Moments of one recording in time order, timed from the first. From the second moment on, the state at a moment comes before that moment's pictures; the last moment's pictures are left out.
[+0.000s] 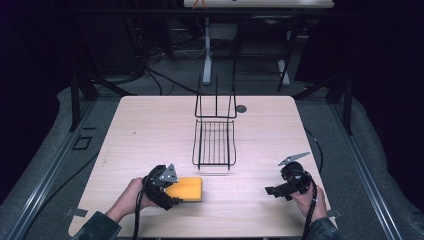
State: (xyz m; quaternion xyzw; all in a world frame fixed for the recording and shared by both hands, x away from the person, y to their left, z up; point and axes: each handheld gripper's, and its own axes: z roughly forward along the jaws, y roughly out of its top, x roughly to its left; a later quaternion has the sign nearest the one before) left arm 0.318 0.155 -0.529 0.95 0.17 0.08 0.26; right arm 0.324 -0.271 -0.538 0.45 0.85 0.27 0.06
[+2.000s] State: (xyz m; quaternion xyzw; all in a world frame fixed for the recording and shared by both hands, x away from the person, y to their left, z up) left arm 0.318 0.156 -0.487 0.91 0.24 0.09 0.31; right arm 0.324 -0.272 -0.540 0.45 0.85 0.25 0.06
